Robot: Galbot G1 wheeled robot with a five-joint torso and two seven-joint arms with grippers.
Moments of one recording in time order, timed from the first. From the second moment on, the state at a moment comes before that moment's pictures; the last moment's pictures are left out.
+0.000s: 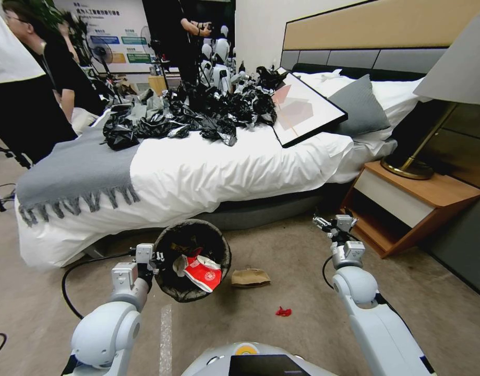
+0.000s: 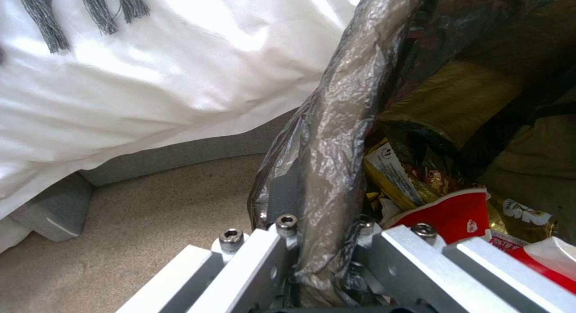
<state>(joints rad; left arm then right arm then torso) 1.59 -1.35 -0.71 -2.42 -0.21 0.74 -0.07 -1.31 1.16 0.55 1.99 0.23 -0.12 0.29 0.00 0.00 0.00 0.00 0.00</state>
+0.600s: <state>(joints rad) 1.60 -1.35 -0.71 -2.42 -0.20 0.74 -0.07 -1.29 1.08 0.48 1.99 0.29 -0.17 0.29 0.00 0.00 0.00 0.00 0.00</state>
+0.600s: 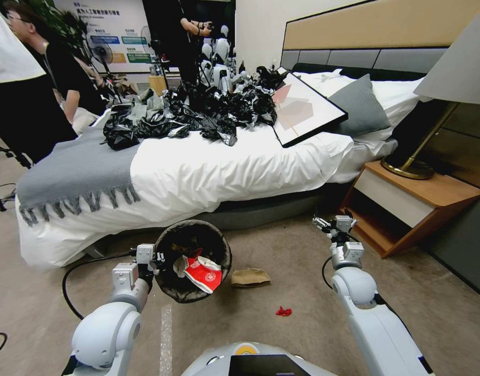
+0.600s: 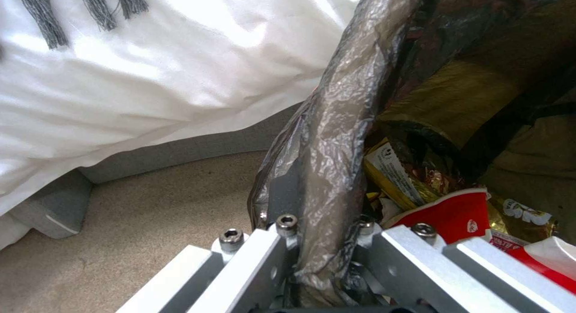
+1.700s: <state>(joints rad) 1.60 -1.35 -0.71 -2.41 -0.17 0.74 -0.05 -0.93 0.84 -0.18 1.82 0.85 -0.74 0.22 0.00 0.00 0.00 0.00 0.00</state>
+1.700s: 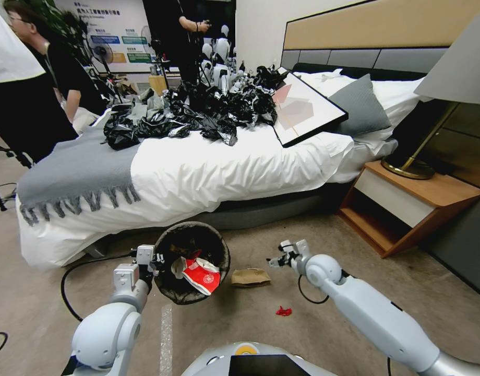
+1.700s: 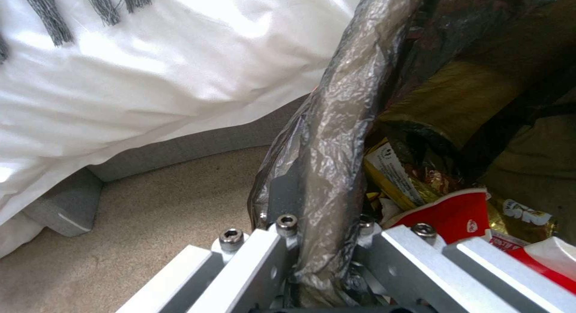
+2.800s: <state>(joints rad) 1.59 -1.35 -0.71 -2.38 -0.16 0.74 -0.05 -1.04 0.88 -0.18 1.68 0.81 -0.74 0.22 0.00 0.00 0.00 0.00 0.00</state>
